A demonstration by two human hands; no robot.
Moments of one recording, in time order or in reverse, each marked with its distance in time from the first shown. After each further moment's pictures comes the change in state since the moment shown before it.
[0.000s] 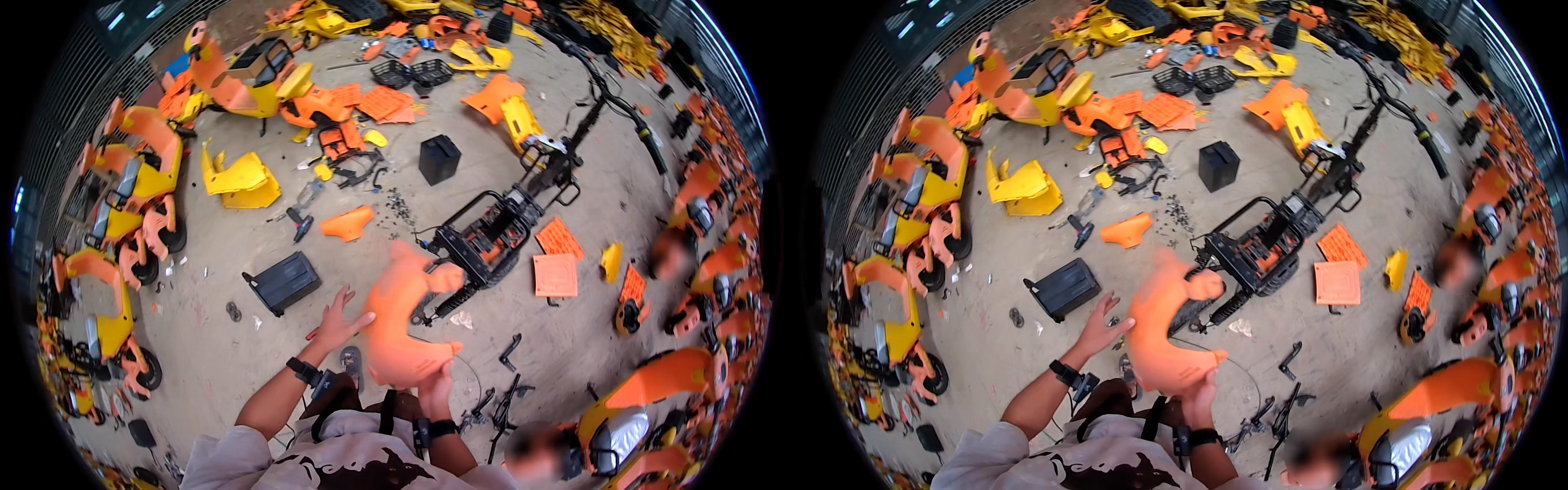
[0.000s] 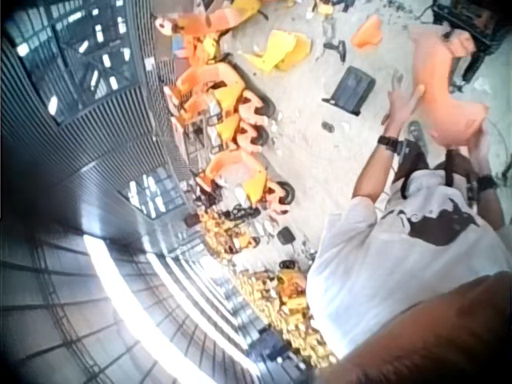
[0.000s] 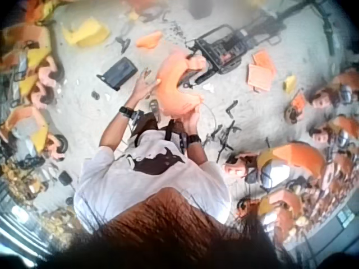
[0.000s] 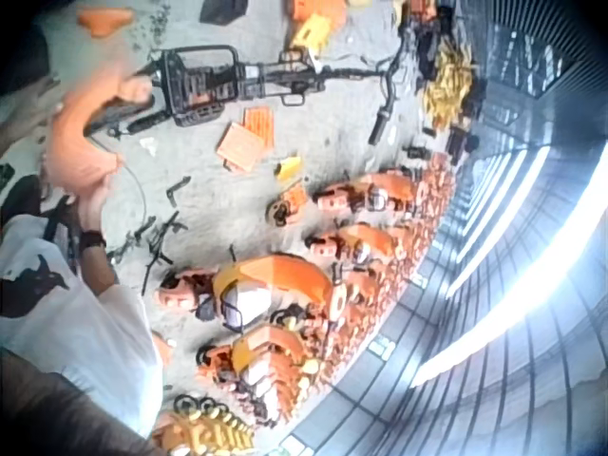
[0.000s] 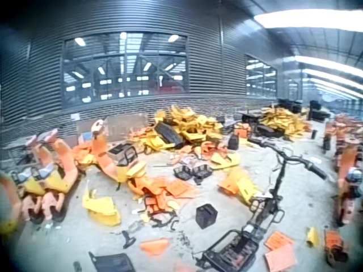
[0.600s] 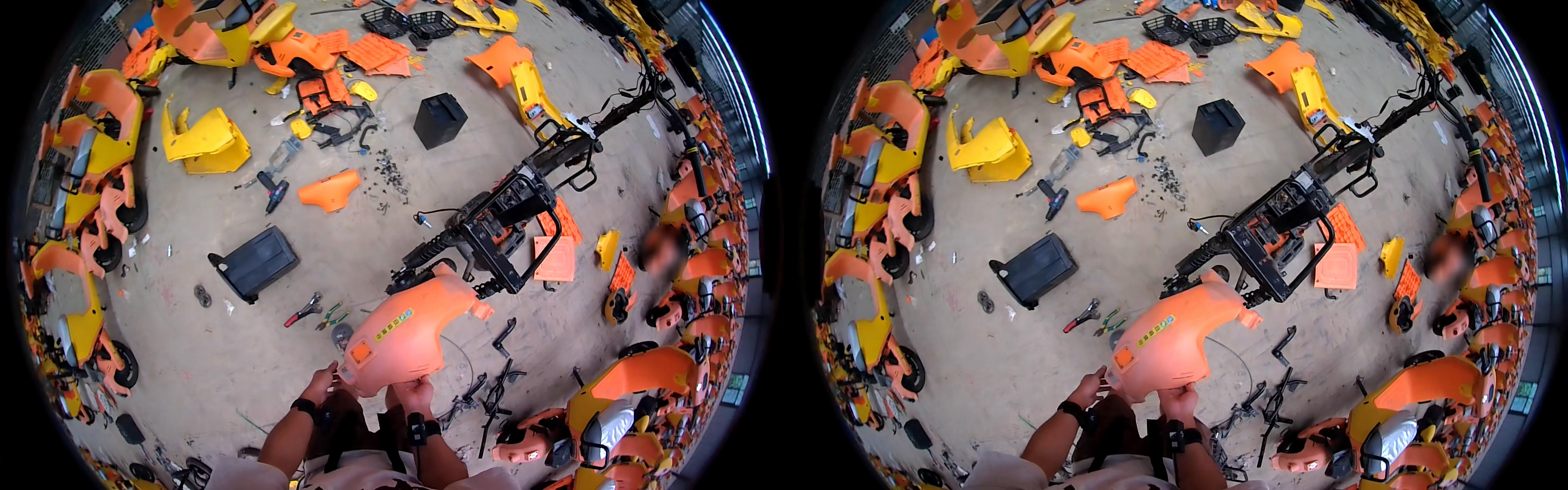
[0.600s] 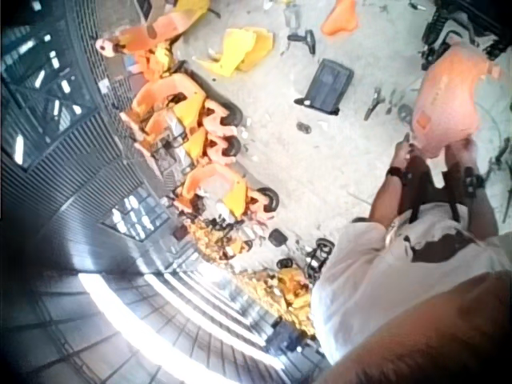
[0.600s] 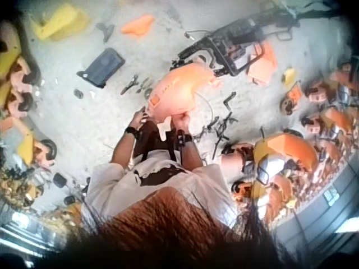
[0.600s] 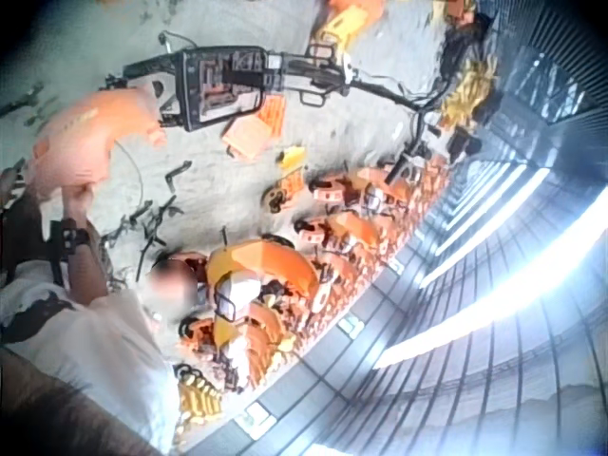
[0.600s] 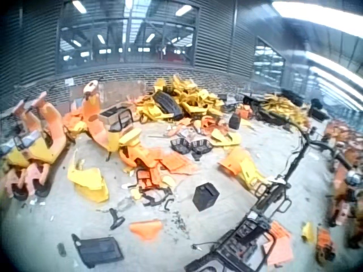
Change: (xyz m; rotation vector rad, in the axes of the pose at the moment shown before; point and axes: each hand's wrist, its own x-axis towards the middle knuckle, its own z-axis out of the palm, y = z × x) left_hand -0.065 -0.255 0.076 -0.665 -0.313 -1.237; right_hand 0.100 0.119 -0.087 0.688 0.275 0.185
